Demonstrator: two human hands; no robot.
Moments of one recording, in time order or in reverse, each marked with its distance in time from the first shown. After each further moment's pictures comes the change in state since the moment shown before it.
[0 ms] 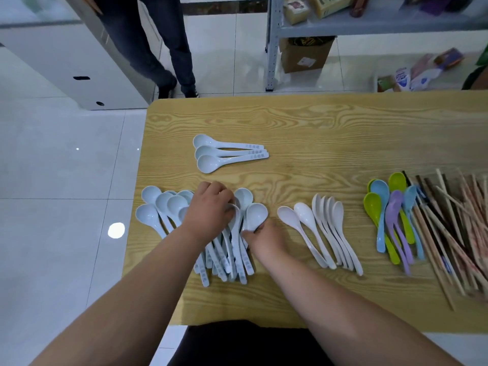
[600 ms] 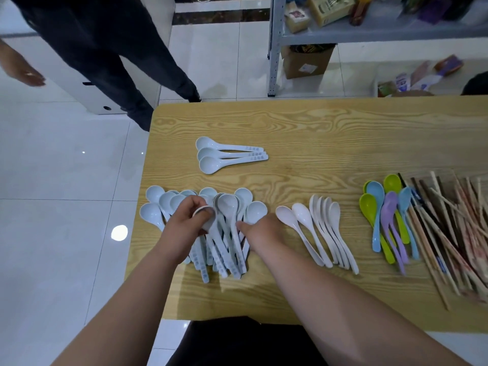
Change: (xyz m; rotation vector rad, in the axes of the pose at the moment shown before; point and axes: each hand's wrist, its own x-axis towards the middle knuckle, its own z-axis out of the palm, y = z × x) left_hand -0.057 0.014 -0.046 -1.212 0.007 -0.750; right_hand 0.008 -0.013 -0.001 0.031 0.038 0.129
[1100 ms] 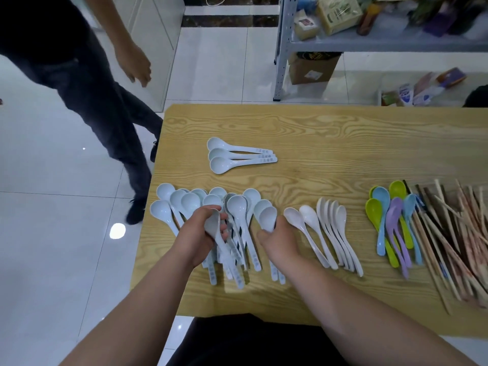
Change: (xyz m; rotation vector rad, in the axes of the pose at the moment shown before) left_hand -0.002 -0.010 0.005 -0.619 -0.003 -0.305; right_hand -0.024 0.018 -0.011 -0.008 0.044 -0.220
